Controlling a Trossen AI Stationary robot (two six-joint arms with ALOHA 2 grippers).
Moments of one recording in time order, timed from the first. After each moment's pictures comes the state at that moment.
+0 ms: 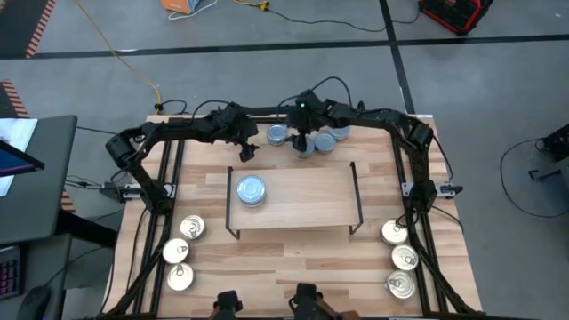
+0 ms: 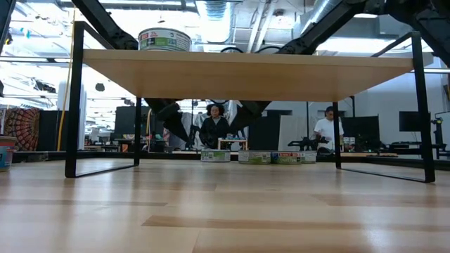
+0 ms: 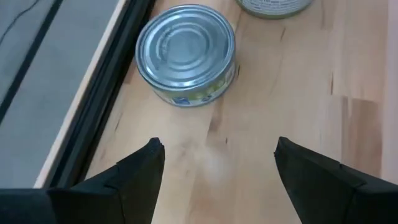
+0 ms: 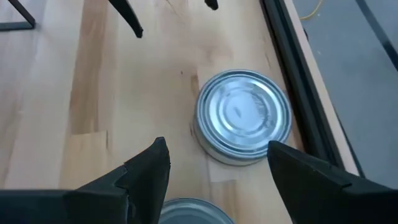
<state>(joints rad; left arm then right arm) 0.71 1.65 0.96 -0.12 0.13 0.45 -0.60 2.02 1.46 -0.25 -0.28 -0.41</state>
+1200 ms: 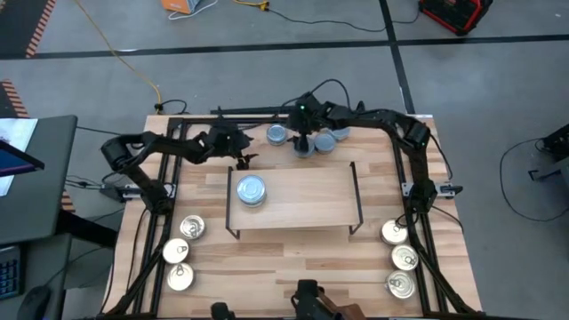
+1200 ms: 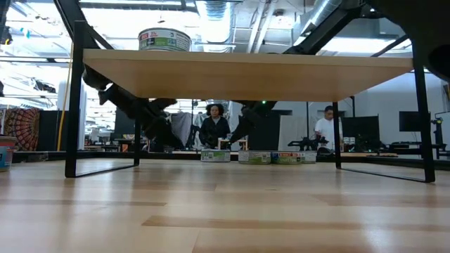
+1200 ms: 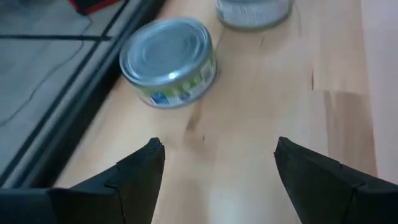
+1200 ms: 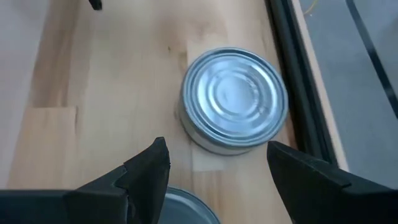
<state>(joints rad) 0.68 1.61 0.59 0.47 0.15 0.41 -0.61 2.05 1.44 -0.21 -0.23 -0.51</state>
